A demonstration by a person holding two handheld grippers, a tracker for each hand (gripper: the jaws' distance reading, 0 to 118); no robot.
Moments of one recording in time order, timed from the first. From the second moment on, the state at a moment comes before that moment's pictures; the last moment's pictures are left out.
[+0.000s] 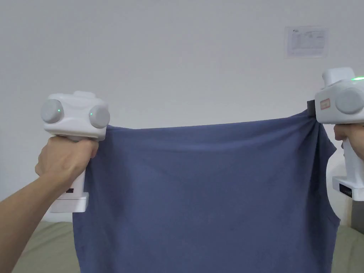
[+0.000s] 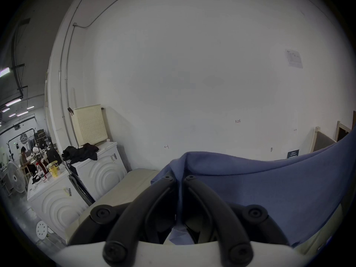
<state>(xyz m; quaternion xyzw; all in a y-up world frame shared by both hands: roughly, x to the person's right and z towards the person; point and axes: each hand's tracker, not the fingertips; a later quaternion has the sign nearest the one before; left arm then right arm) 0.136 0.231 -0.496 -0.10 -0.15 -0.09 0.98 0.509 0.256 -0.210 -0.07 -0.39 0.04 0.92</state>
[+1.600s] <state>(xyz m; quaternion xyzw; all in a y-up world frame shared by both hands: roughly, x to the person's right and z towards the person) -0.121 -0.193 -0.239 -0.41 -0.24 -0.14 0.87 0.296 -0.203 0.140 -0.36 -0.28 -0.17 0.87</state>
